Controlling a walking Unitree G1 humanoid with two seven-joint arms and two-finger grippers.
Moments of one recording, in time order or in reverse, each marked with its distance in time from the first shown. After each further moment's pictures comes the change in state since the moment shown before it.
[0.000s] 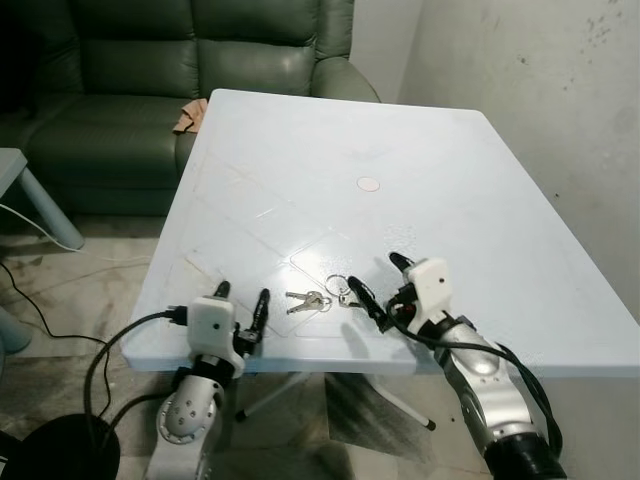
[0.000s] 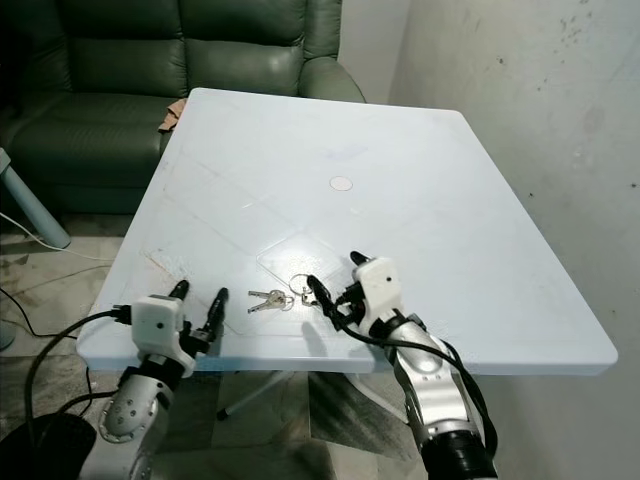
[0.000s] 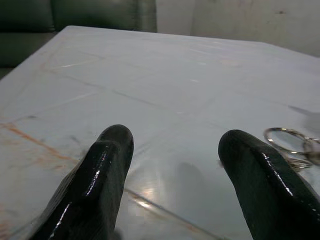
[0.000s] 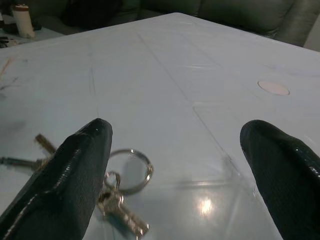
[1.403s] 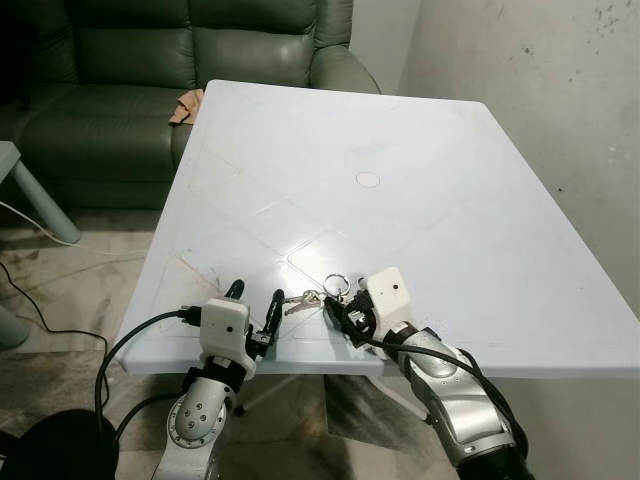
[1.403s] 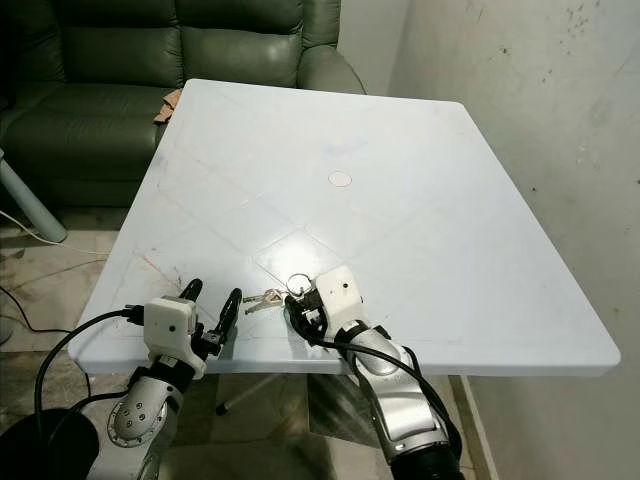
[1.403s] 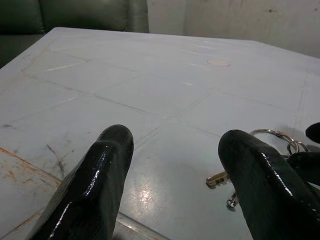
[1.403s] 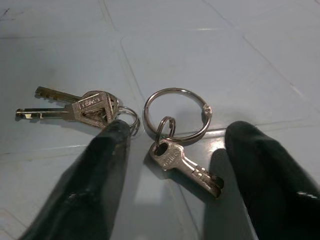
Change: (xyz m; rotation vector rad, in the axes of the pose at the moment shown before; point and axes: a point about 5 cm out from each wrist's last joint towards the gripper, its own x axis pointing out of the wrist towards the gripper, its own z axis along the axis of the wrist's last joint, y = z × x) left arm 0.002 -0.010 0.005 0.007 -0.016 -0.027; right arm 0.008 0.046 -0.012 0.075 0.250 -0.029
